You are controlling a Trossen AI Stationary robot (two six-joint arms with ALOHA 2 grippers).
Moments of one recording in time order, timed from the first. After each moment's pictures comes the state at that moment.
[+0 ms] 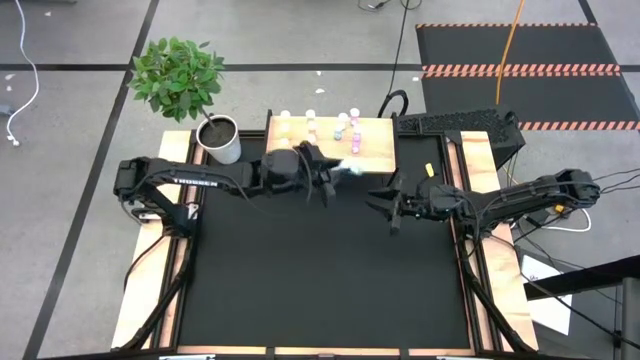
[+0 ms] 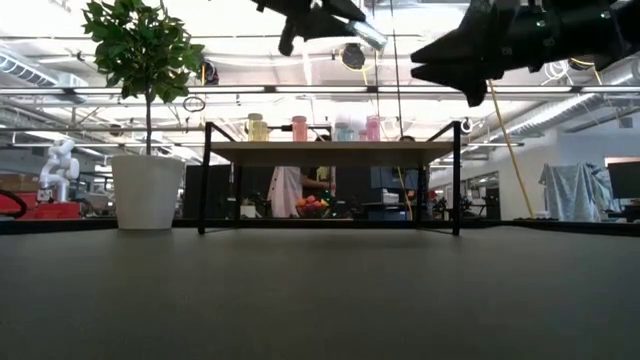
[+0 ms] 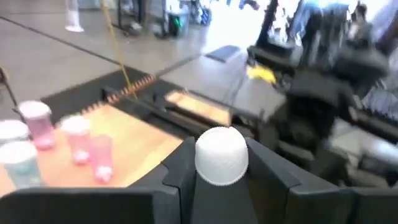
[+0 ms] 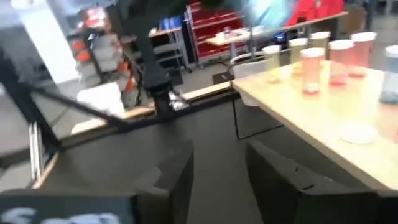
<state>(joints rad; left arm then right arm) 0.06 1.58 1.24 0.16 -0.26 -0.25 0.07 0.96 0.34 0.52 0.29 0.25</state>
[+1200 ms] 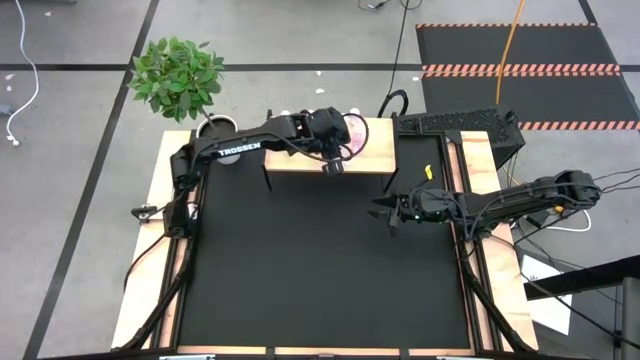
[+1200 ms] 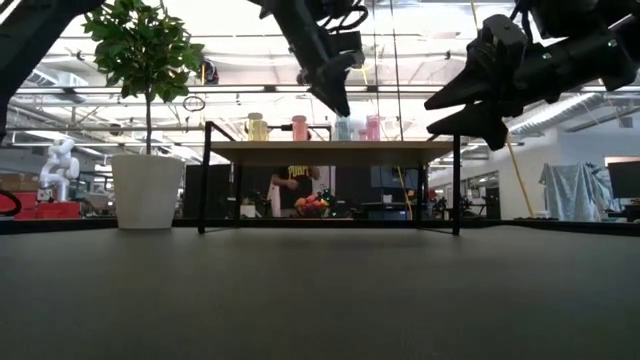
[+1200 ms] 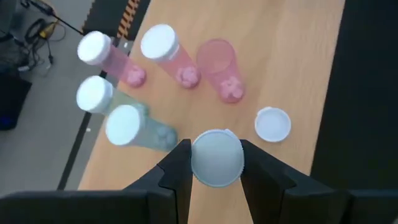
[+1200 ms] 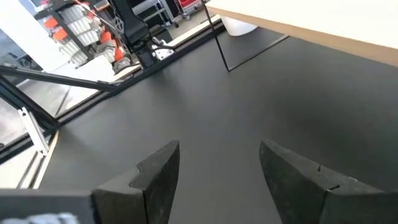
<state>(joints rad) 0.31 2.00 1.96 -0.82 -0.23 0.22 0.03 0.96 0.28 0.36 0.23 0.54</state>
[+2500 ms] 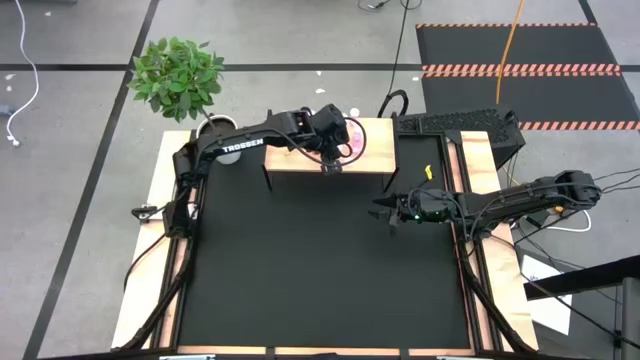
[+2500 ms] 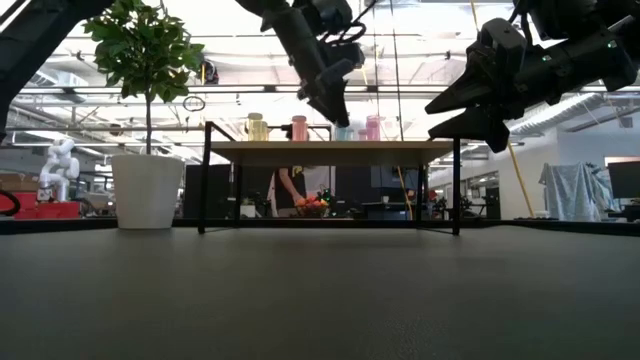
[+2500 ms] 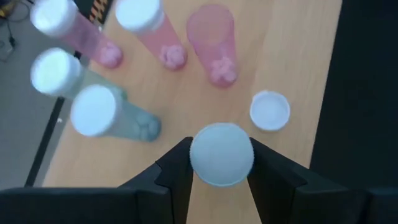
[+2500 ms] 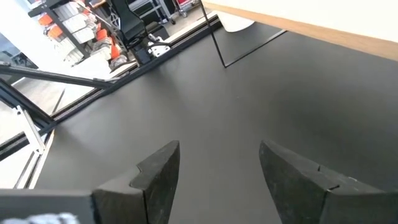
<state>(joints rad) 0.35 2.02 1.95 -0.83 -0.11 0.20 0.03 0.96 0.28 0.34 0.23 0.54</state>
